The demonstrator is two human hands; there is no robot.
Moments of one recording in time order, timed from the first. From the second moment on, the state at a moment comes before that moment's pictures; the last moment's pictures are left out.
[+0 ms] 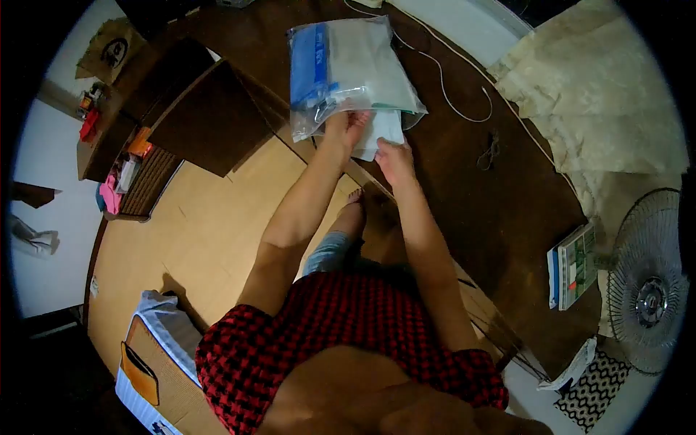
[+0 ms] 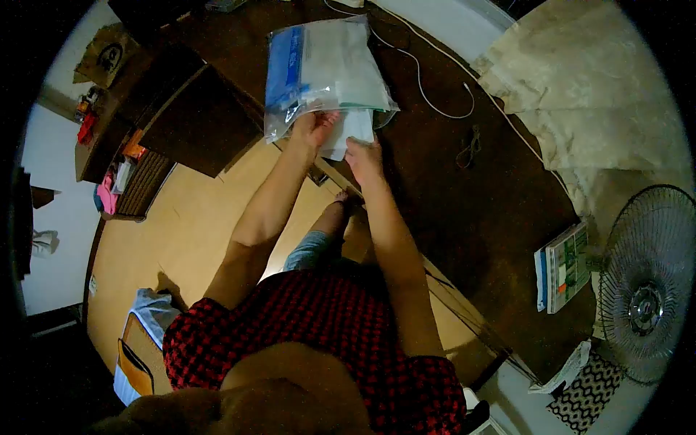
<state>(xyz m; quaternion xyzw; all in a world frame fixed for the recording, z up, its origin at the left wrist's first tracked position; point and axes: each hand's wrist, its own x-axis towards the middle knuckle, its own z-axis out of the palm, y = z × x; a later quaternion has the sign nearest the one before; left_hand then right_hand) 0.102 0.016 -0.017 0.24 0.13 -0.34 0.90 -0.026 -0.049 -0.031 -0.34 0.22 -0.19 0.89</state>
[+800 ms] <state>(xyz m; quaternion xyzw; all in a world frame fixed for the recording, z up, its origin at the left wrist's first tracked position) 0.066 0.060 -0.026 0.41 0.08 -0.29 0.86 0.023 -0.074 -0.018 -0.23 0.22 -0.18 0.93</state>
